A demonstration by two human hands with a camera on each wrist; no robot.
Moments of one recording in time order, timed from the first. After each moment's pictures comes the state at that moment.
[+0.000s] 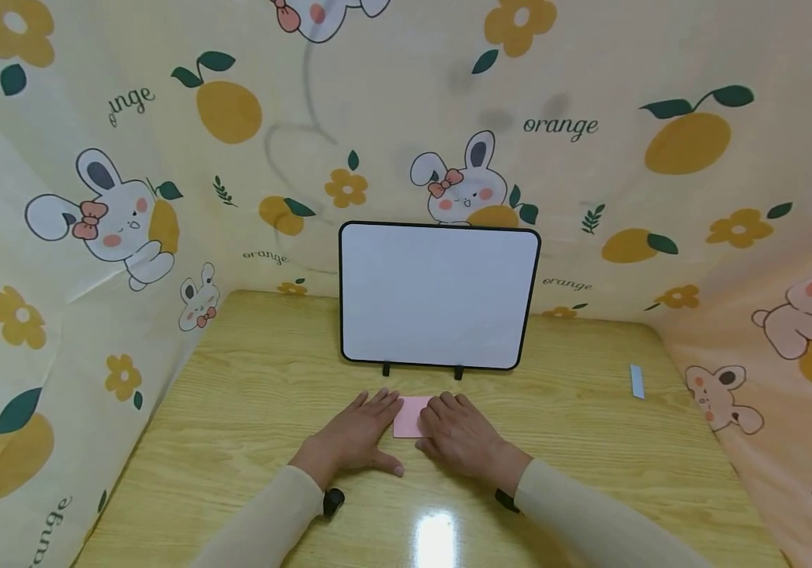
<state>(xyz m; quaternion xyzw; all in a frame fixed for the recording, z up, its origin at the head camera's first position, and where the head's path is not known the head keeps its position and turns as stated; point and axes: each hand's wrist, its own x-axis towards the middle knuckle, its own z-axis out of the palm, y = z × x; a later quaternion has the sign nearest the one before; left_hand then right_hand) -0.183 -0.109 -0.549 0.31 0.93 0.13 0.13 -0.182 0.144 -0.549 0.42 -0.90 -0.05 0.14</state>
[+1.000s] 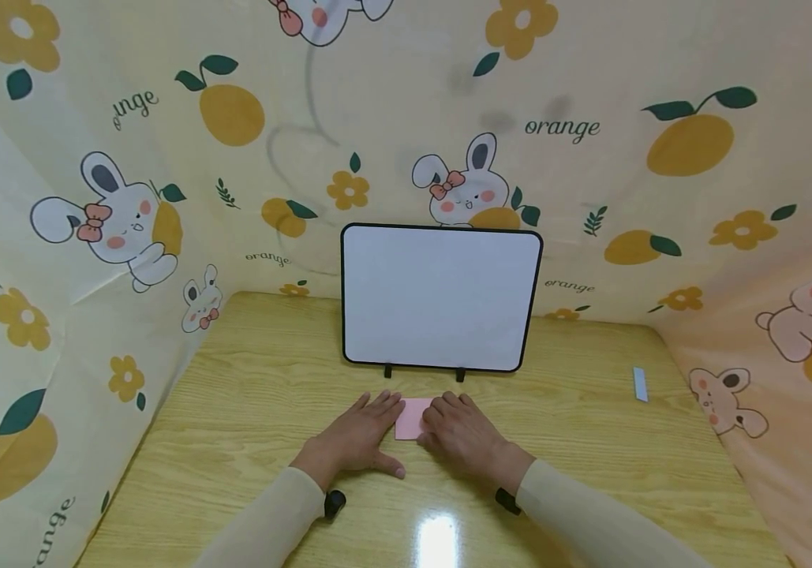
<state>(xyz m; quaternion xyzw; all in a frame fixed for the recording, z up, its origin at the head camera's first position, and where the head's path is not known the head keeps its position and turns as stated) -0.183 -0.109 -0.550 0.30 0.93 0.13 0.14 -0.182 0.144 -0.542 0.40 -0.91 -0.02 0.11</state>
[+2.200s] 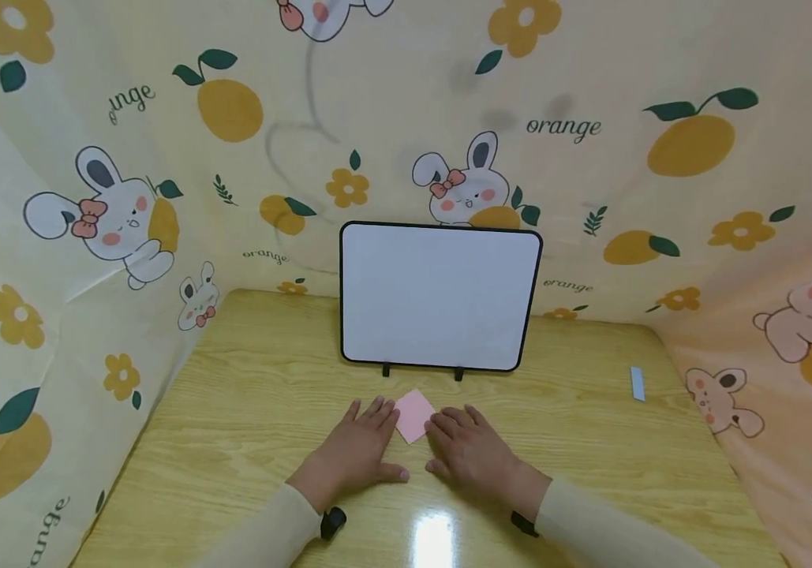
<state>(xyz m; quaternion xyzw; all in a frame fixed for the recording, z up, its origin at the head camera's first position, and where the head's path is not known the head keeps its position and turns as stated) -0.150 -0.101 -0.533 0.29 0.95 0.07 0.11 -0.151 0.158 -0.537 0.38 -0.92 -0.03 0.01</state>
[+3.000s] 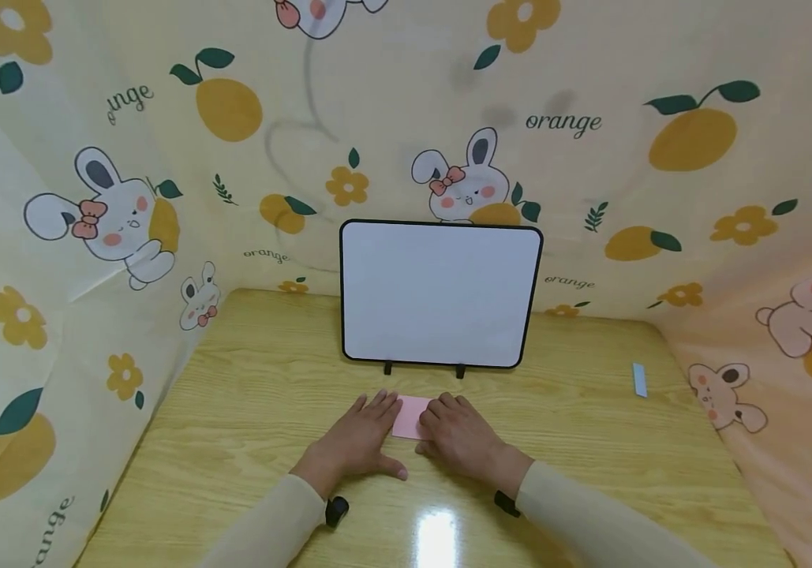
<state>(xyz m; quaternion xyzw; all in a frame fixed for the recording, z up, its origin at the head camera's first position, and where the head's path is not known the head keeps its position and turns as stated) -0.169 -0.105 -0.546 0.29 0.94 0.11 0.12 -0.177 0.140 -0.545 0.41 -0.90 -0.02 0.11</state>
